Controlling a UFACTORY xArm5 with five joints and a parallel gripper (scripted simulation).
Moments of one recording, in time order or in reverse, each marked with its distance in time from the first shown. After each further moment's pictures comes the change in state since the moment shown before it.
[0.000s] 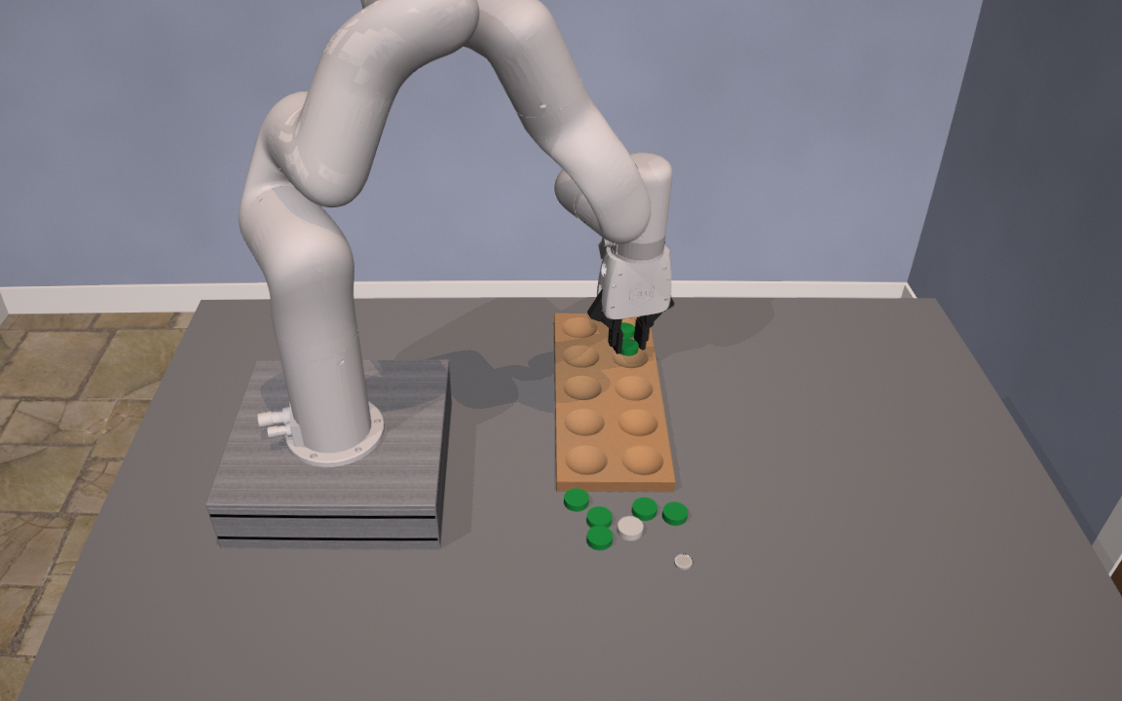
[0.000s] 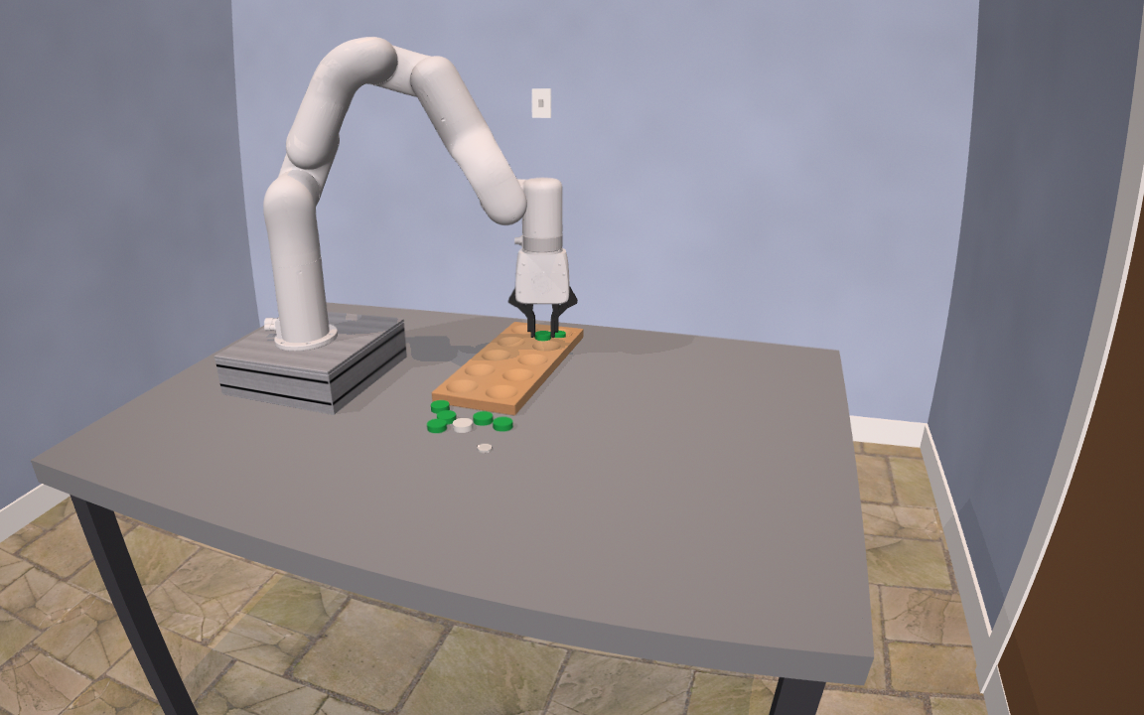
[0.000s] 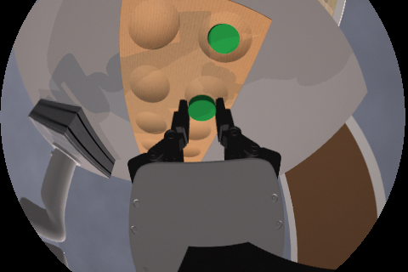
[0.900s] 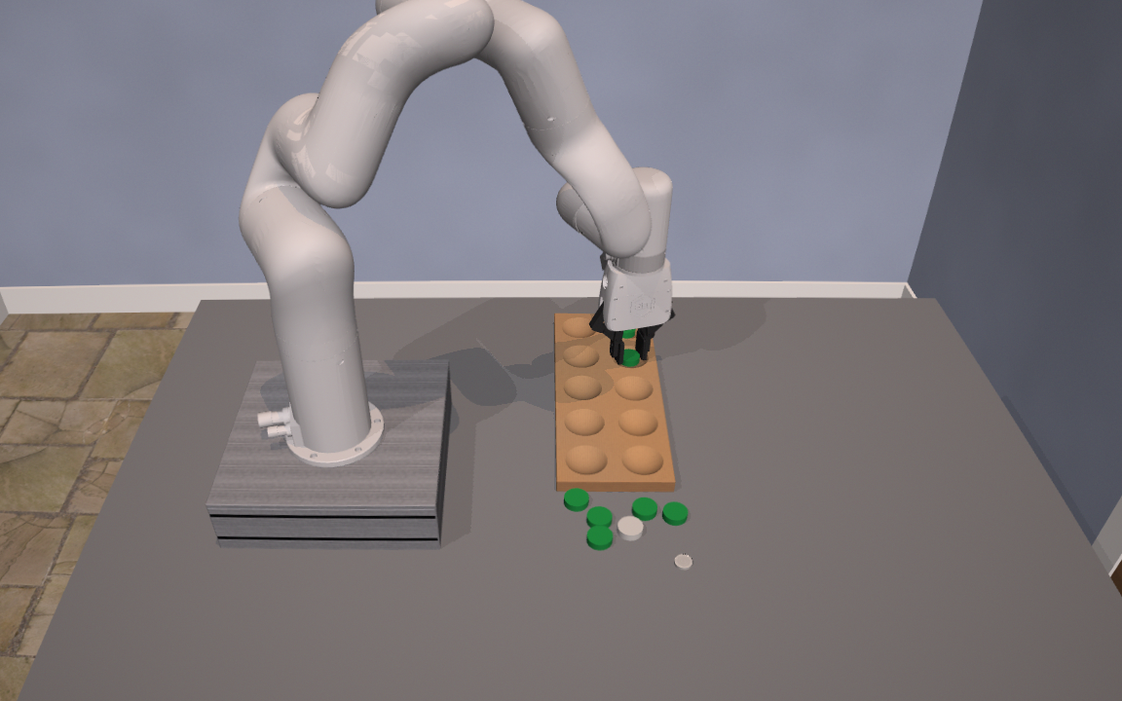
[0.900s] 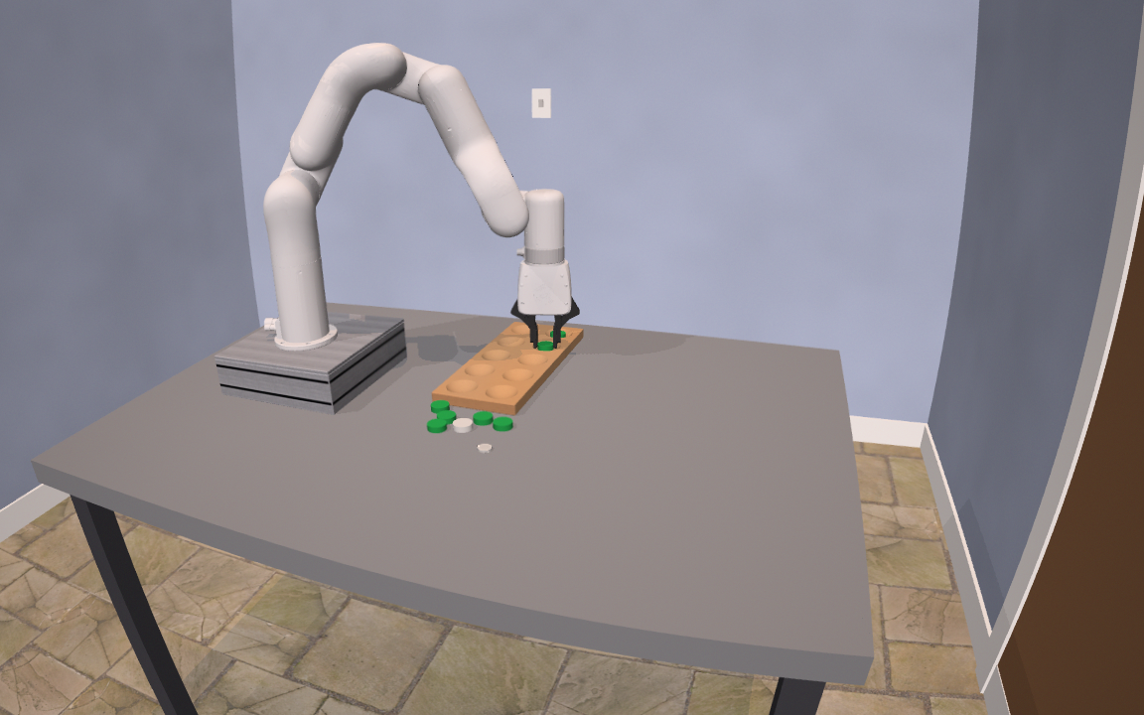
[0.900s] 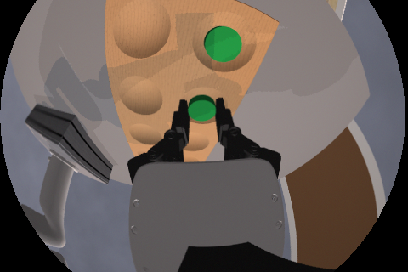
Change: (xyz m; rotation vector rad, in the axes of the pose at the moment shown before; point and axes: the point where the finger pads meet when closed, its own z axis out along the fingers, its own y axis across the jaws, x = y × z) arm 0.001 0.005 0.022 -0.005 0.001 0.000
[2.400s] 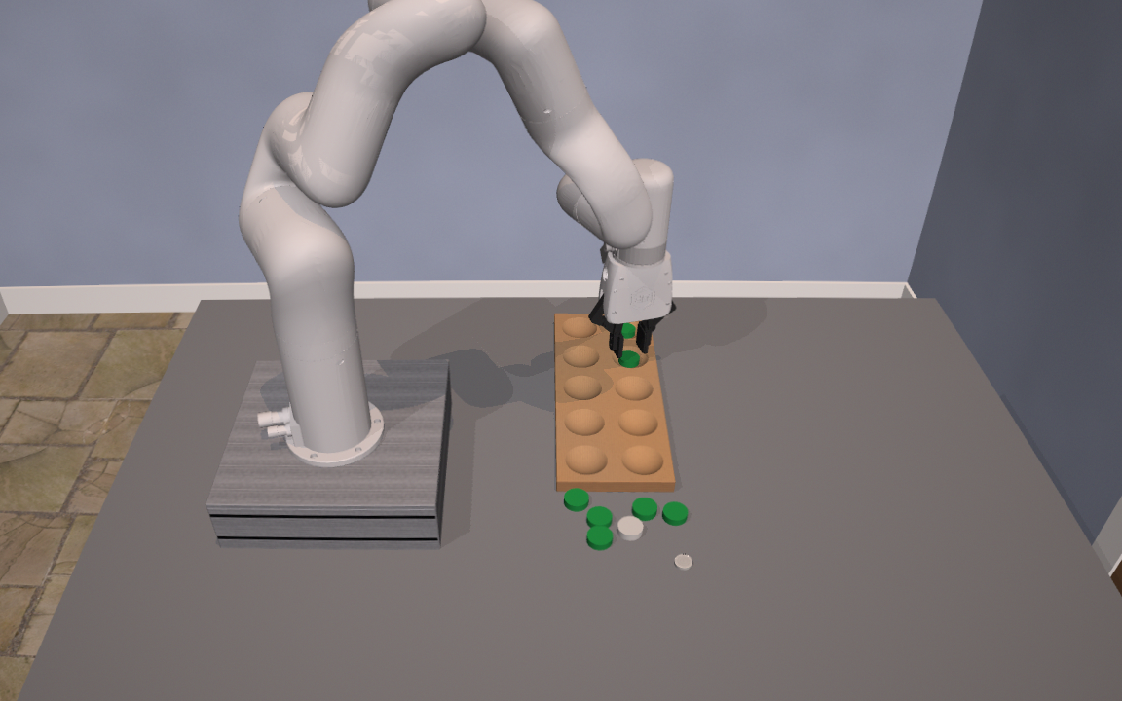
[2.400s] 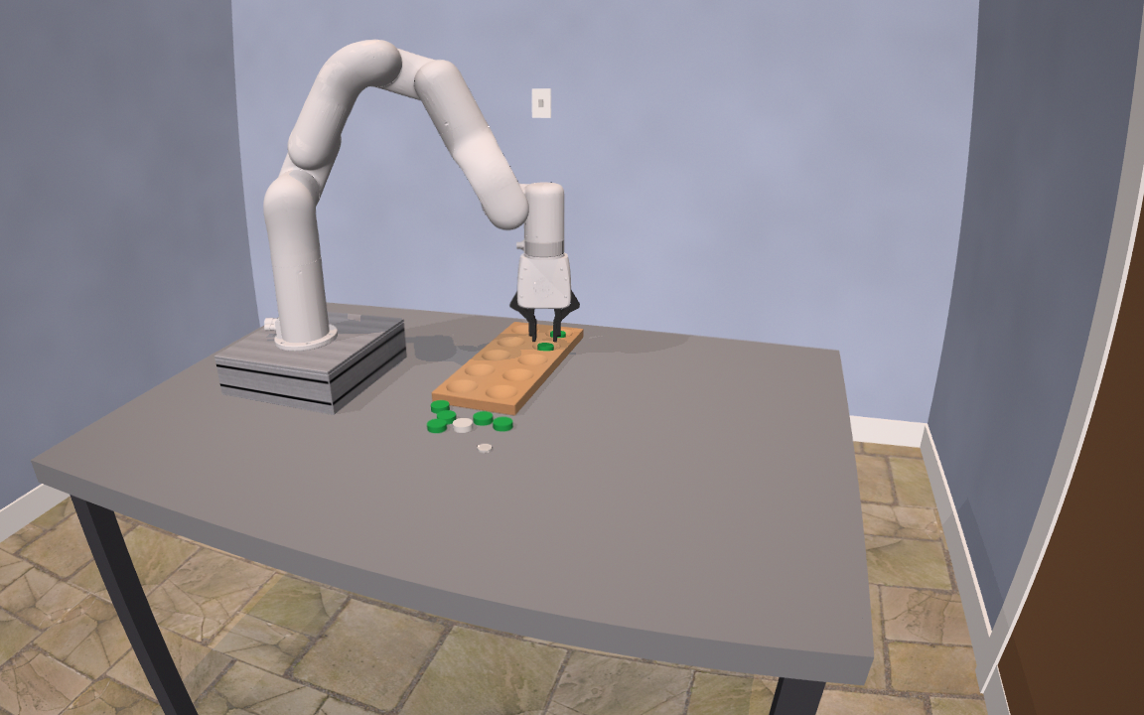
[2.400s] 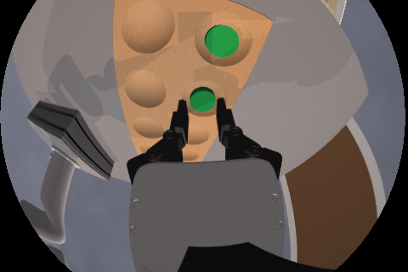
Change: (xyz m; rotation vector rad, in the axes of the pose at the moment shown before) arm 0.000 -0.001 -0.013 0.005 -0.001 0.000
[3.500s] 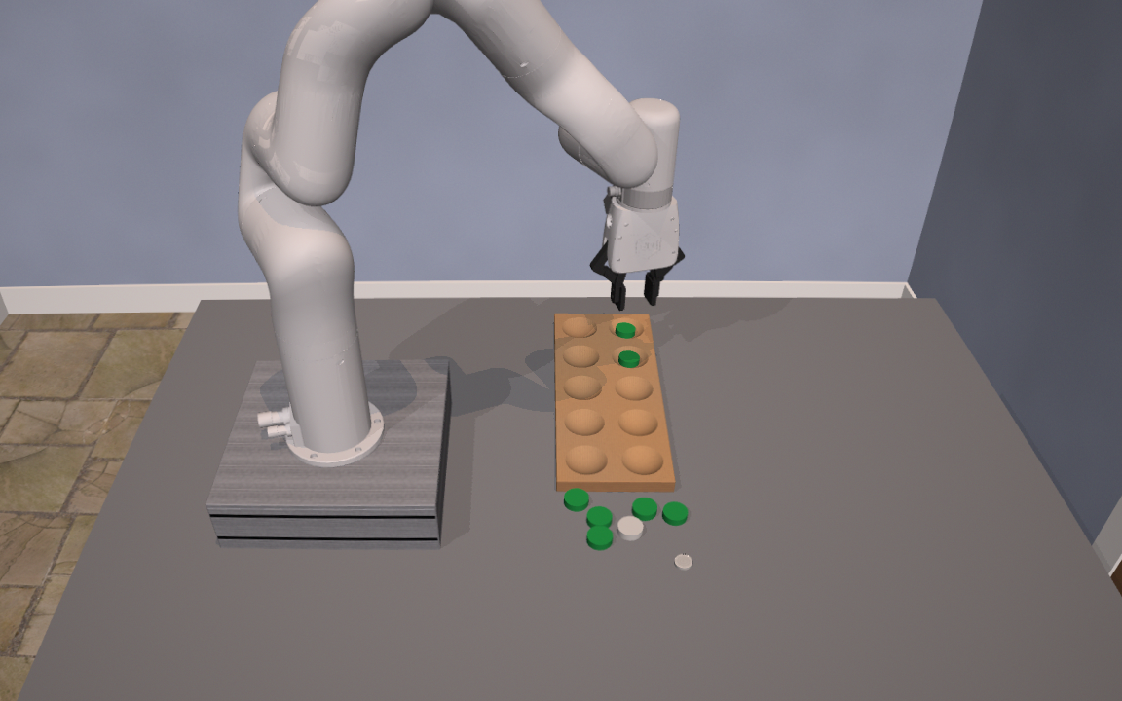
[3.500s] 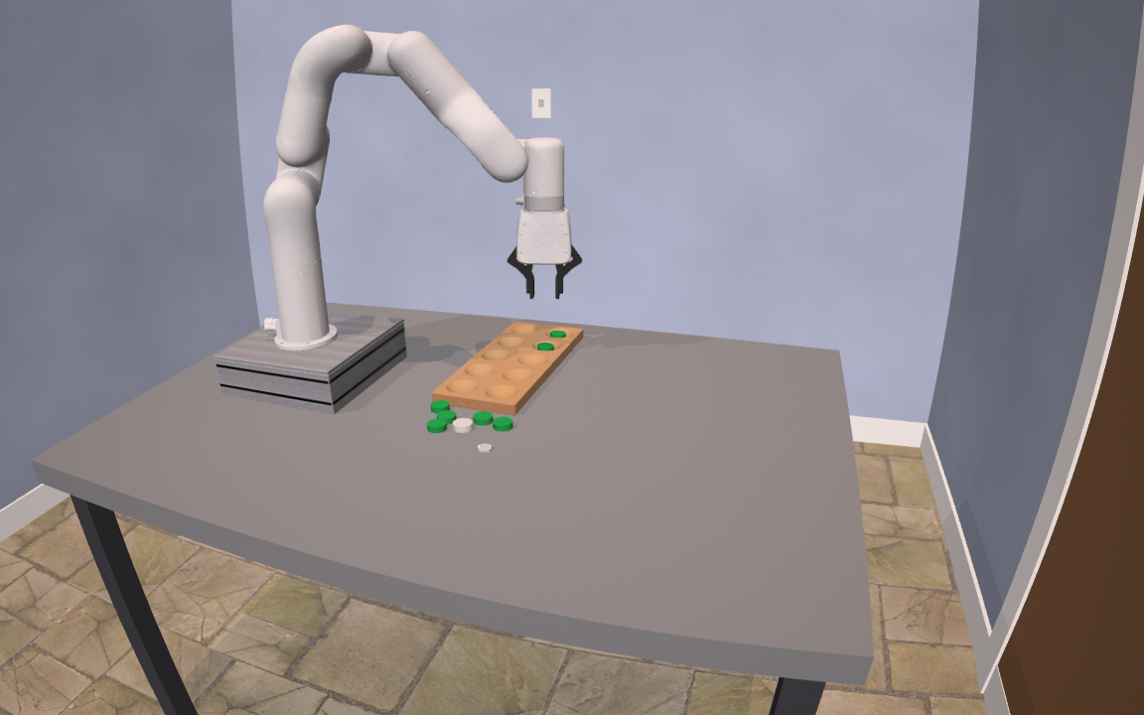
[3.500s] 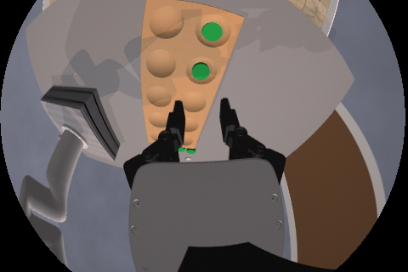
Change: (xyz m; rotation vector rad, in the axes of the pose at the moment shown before) arm 0.000 0.000 -0.086 -0.004 0.001 0.000
